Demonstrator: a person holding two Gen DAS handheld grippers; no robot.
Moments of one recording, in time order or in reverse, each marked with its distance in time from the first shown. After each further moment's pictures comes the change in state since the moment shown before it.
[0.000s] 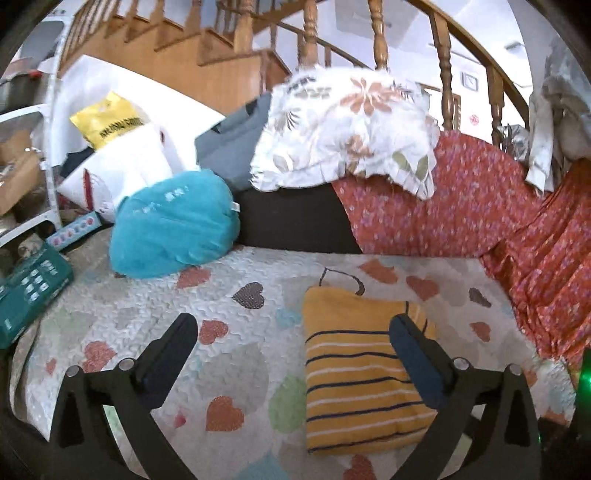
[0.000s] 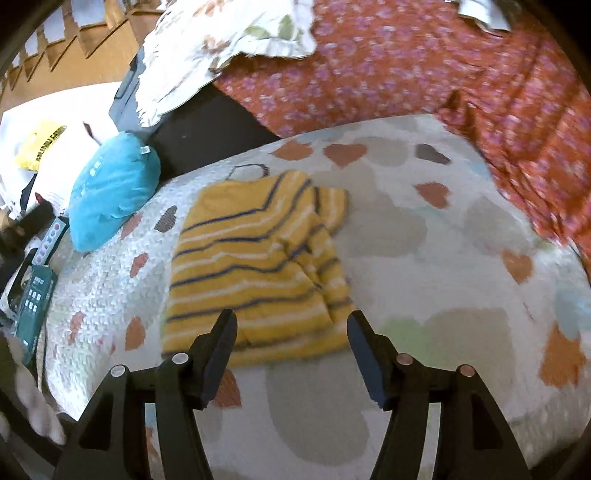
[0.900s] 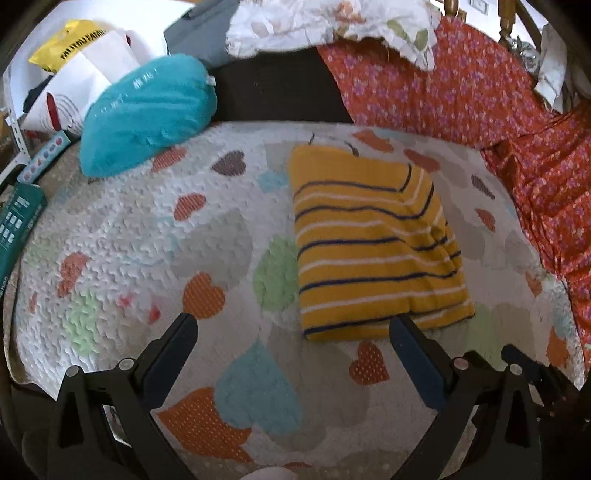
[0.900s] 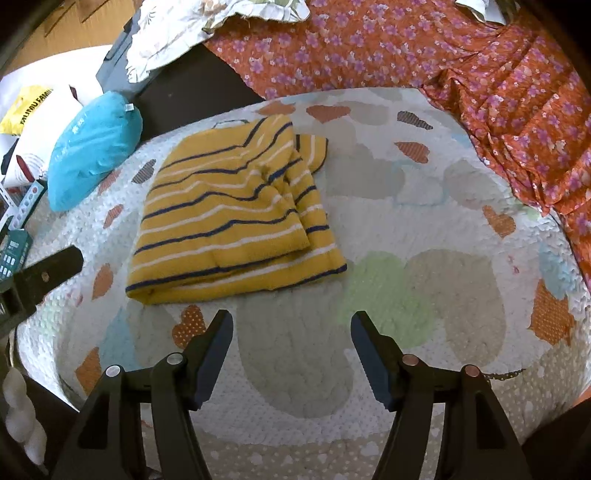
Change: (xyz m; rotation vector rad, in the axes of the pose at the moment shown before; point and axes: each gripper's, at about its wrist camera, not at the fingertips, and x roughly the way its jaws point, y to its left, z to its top) left arm 0.051 -0.003 -0.073 0.058 0.475 -0.059; right arm 0.016 0.005 -0.047 -0.050 0.092 -0.110
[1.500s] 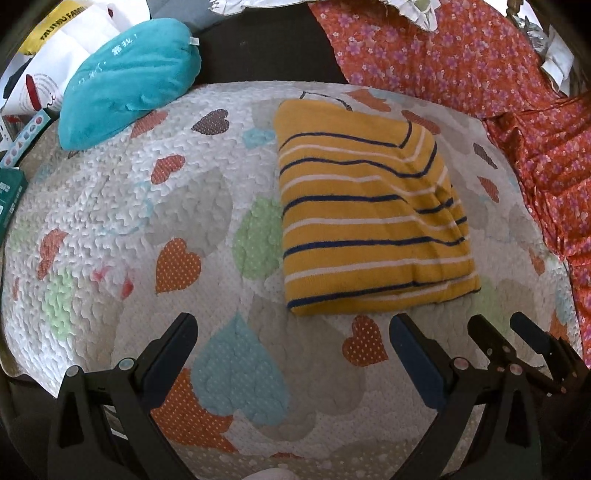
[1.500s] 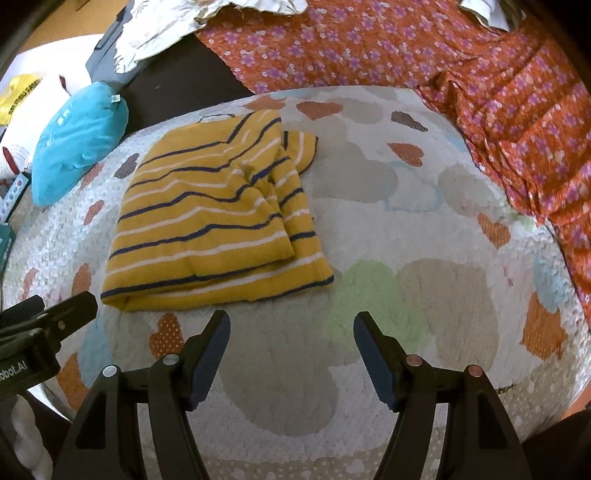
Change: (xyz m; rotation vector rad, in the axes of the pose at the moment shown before) left arm 0.029 -0.005 -0.008 0.002 0.128 -0.030; right arm 0.014 -0.001 0.012 -0.029 0.017 -0.062
